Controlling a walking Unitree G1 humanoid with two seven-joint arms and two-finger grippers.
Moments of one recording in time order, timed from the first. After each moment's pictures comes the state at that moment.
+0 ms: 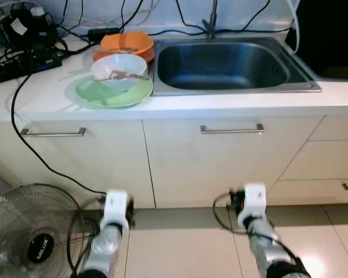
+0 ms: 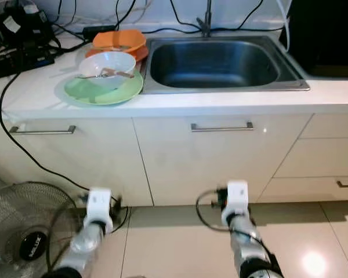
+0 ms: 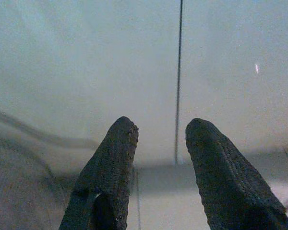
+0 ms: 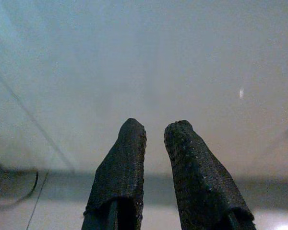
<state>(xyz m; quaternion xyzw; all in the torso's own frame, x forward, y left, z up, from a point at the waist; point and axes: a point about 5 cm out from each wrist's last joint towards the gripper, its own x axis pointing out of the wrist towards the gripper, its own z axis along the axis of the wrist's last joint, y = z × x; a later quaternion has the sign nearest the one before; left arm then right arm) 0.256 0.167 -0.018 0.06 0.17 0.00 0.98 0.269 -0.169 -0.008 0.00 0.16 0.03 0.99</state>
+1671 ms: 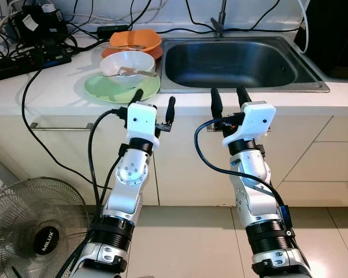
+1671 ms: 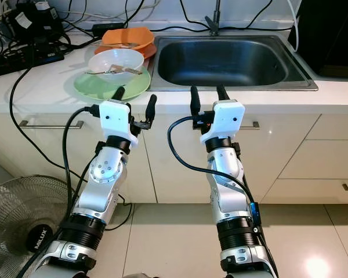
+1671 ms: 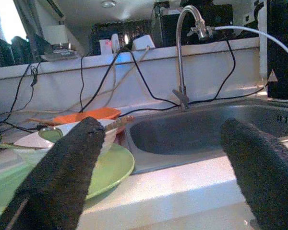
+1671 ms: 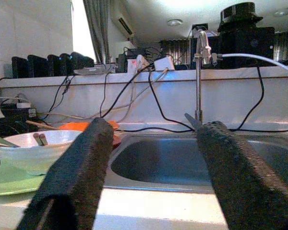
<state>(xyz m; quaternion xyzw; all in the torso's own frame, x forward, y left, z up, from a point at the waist) 0.332 0.089 0.173 0.04 -0.19 -0.09 0.98 0.327 -0.102 0.178 0.03 -0.22 0.08 0.97</state>
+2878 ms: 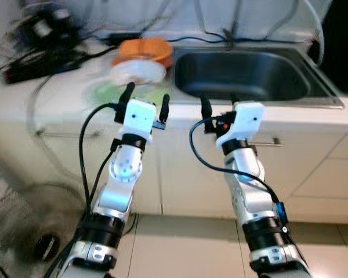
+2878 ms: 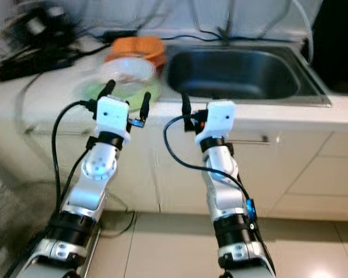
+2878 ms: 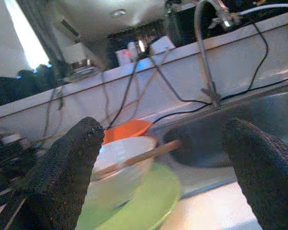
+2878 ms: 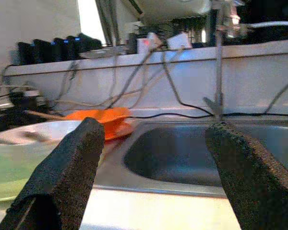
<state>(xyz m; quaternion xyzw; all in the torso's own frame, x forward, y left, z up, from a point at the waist) 0.333 0.097 0.180 0.12 -0.20 -0.07 0.97 0.334 -0.099 0.170 0.05 -0.17 0.08 0.98</state>
